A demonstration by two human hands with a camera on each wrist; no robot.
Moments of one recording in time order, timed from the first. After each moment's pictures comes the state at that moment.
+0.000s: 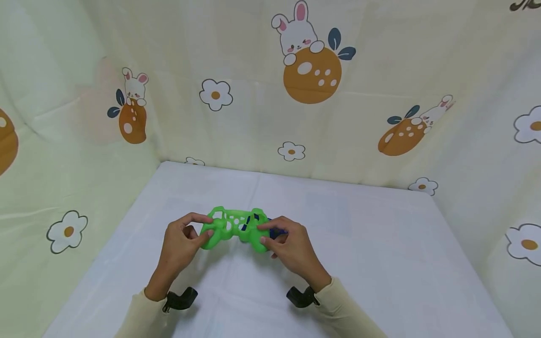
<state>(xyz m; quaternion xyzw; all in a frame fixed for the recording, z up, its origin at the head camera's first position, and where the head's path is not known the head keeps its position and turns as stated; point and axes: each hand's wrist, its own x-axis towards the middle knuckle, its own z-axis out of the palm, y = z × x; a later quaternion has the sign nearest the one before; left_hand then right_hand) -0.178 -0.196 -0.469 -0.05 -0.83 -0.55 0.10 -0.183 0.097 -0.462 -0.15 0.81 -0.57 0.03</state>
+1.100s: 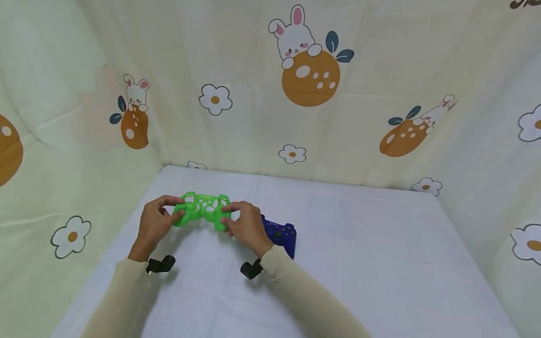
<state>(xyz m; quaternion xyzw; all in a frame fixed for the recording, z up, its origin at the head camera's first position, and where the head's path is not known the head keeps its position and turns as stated) -0.247 -0.277 -0.478 0.02 -0.87 -0.48 0.09 -0.248 -0.015 -0.468 -0.11 0.83 -0.55 0.04</state>
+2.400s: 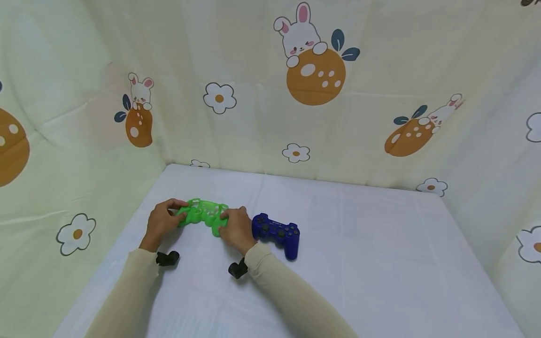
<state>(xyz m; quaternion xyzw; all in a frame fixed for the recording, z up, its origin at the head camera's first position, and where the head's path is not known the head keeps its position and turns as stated) -0.272 -0.290 -0.510 0.07 -0.91 -0.41 0.02 -0.257 -0.055 -0.493 -0.07 0.93 -0.35 0.04</state>
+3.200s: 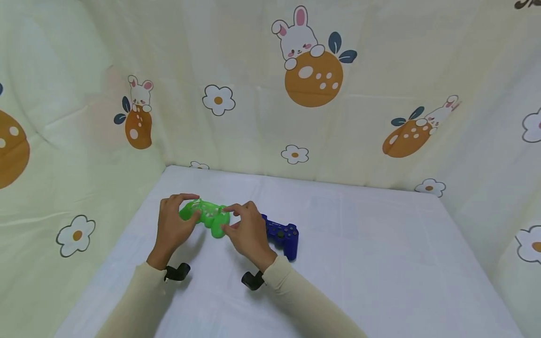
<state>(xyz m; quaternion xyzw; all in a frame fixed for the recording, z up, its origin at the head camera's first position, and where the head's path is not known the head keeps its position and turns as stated) -0.241 -0.231 -0.481 -0.02 -0.90 -0.38 0.21 -0.218 -0.016 -0.454 -0.12 0.89 -0.44 -0.05</state>
